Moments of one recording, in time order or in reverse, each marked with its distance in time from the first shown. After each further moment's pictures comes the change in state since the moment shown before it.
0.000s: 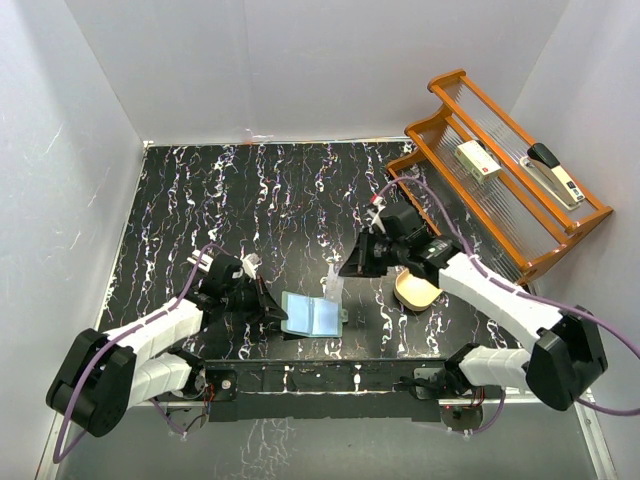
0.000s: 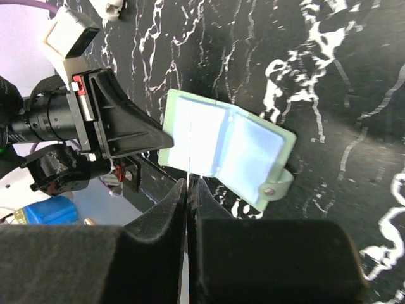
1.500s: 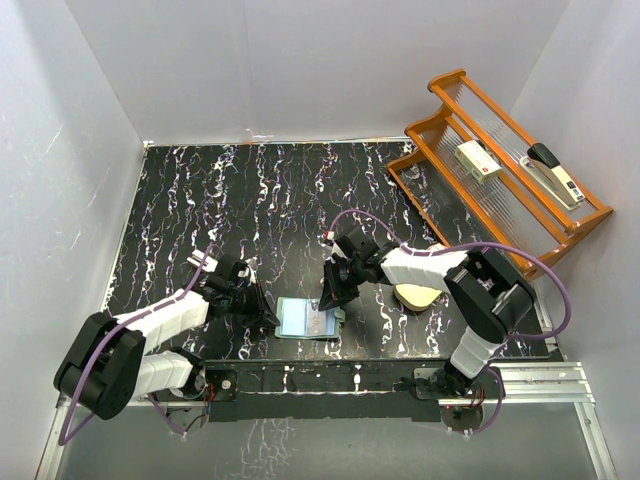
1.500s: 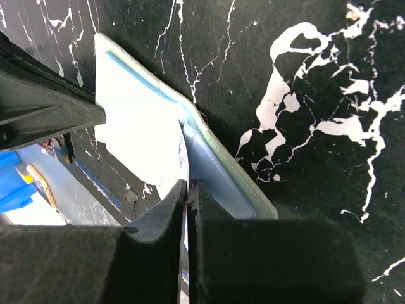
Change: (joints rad) left arm -0.006 0.096 0.047 -0.148 -0.137 0.071; right arm 0.147 0.475 -0.024 0.222 -0.122 -0.101
